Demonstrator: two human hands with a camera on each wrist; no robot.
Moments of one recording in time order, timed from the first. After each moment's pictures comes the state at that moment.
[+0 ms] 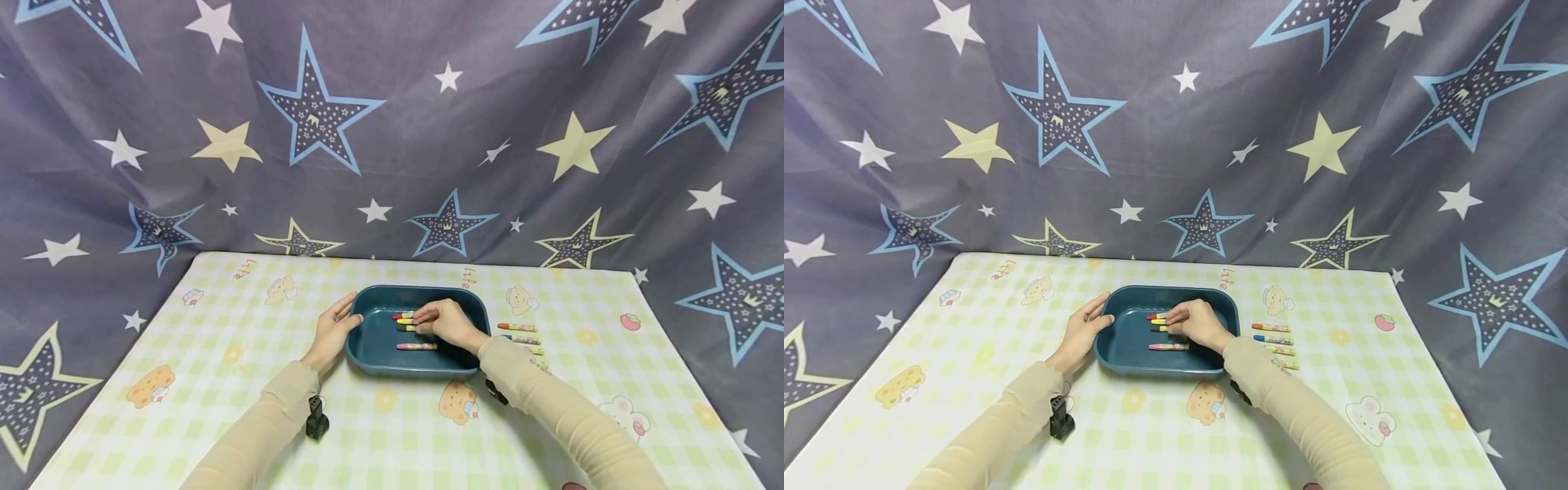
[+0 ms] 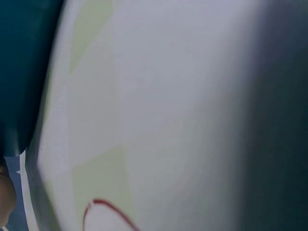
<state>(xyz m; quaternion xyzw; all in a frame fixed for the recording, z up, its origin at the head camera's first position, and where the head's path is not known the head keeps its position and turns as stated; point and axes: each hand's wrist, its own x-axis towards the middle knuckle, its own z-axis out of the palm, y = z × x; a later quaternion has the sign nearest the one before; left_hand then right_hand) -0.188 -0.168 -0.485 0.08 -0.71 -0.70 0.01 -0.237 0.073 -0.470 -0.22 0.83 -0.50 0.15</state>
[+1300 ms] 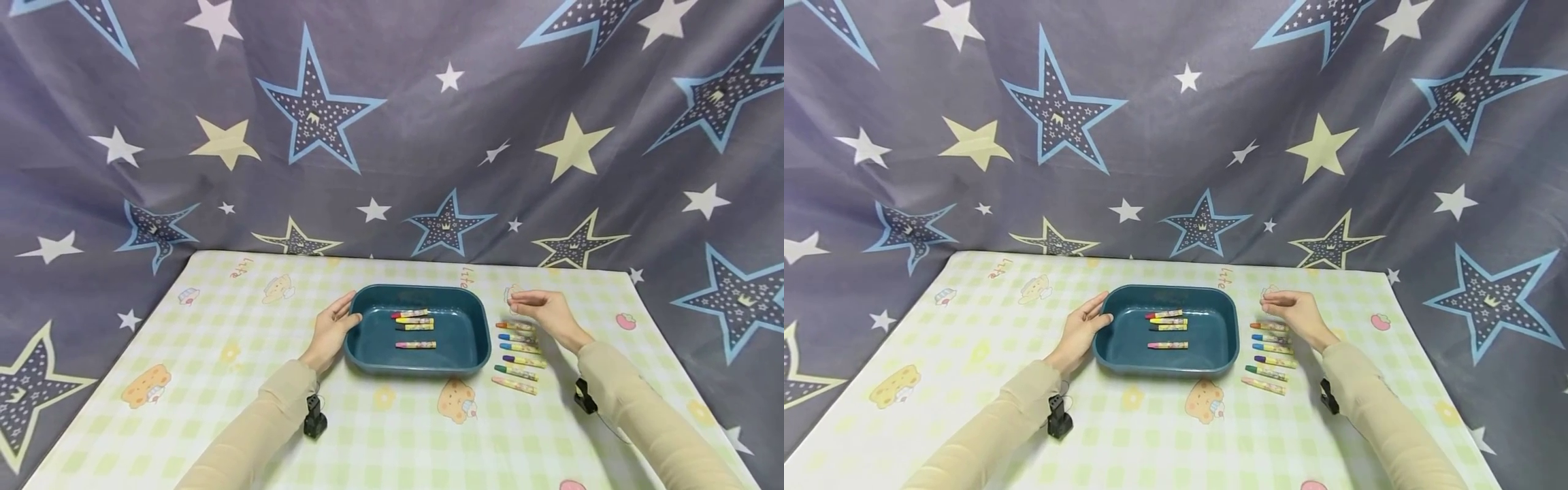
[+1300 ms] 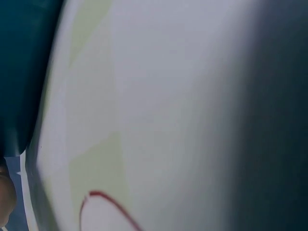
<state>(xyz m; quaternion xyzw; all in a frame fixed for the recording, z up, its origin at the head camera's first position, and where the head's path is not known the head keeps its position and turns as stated) -0.191 -0.170 -0.486 0.08 -0.71 -0.70 0.00 -0.250 0.235 -0.455 -0.09 0.83 -0.55 0.07</state>
